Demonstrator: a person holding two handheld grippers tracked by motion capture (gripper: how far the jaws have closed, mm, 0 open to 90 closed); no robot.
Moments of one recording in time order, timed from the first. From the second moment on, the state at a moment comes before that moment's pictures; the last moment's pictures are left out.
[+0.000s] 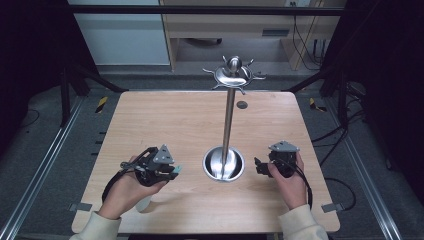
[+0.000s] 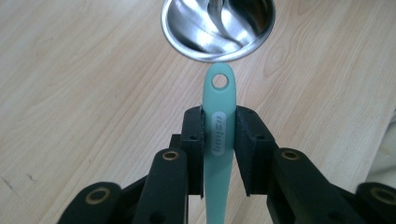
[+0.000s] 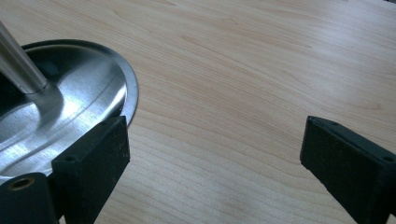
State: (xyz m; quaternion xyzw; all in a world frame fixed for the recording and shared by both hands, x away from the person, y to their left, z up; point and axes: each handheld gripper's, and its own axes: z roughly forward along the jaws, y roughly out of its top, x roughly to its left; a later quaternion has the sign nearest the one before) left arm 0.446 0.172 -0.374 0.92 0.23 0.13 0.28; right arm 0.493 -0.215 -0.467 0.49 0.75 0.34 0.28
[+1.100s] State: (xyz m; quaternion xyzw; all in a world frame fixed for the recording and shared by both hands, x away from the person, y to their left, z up) left arm 0.437 0.175 -0.325 0.89 0.22 0.17 0.37; right arm 0.493 -0.214 -0.467 0.49 0.76 0.34 0.28
